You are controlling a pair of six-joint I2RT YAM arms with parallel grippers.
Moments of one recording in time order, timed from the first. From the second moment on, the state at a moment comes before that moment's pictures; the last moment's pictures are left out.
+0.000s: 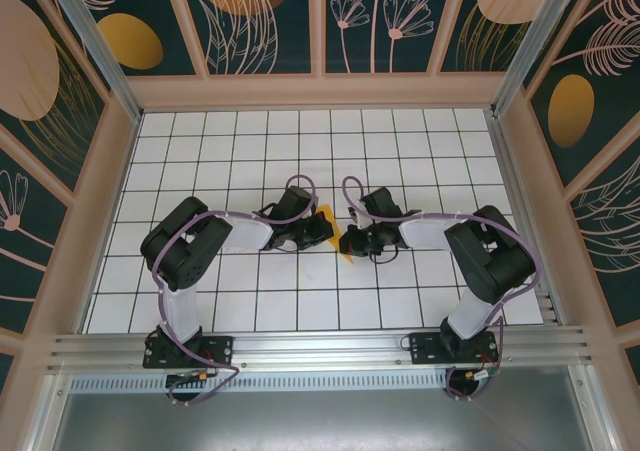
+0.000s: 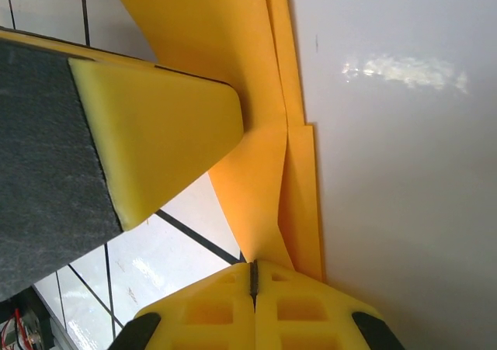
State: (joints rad) left arm -0.70 1.92 0.89 0.21 0.38 -1.03; right arm 0.58 1.68 0.73 -0.12 -0.53 0.57
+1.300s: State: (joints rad) left arm -0.70 1.93 0.91 0.19 0.38 -1.03; right arm 0.58 1.57 0.68 -0.22 -0.51 0.63
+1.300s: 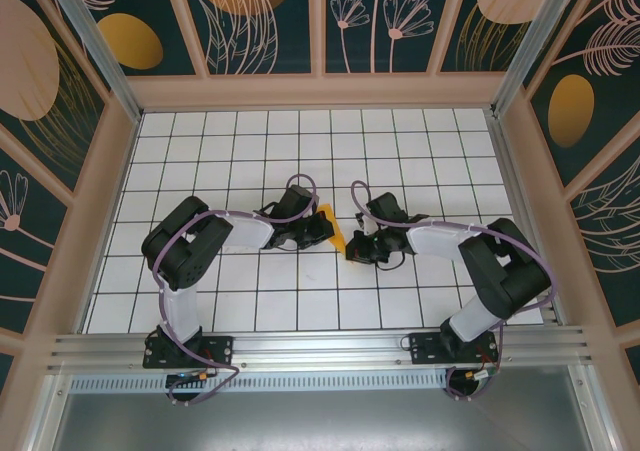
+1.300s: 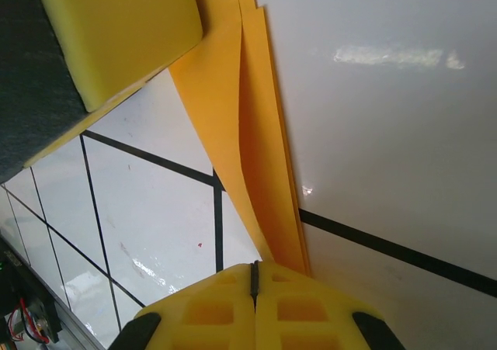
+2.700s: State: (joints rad) left arm -0.70 1.93 0.91 0.20 0.38 -1.03; right arm 0.56 1.69 0.75 -0.18 -0.57 0.59
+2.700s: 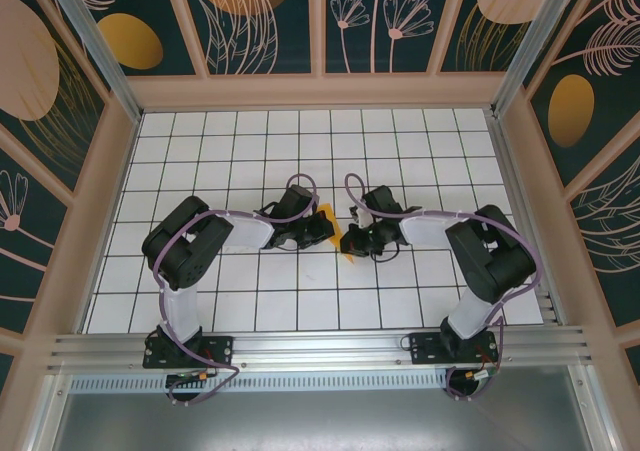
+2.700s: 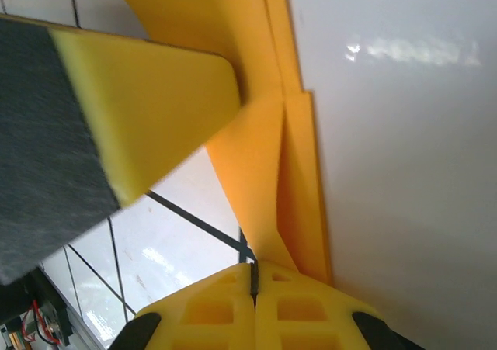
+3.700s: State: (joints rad) left arm -0.70 1.93 0.91 0.20 0.38 -1.03; right arm 0.56 1.40 0.69 -0.20 -0.50 0.67
